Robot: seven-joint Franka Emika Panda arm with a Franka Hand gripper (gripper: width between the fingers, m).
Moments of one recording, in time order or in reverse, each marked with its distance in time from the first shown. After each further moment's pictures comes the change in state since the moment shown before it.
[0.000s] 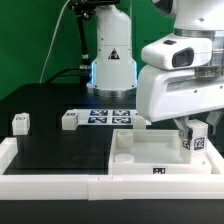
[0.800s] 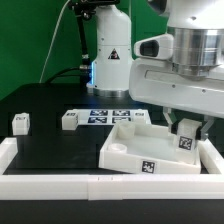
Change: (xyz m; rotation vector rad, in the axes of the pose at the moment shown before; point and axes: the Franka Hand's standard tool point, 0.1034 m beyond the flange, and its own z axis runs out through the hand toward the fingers) arm -0.006 0.017 -0.002 -0.034 0.011 1.023
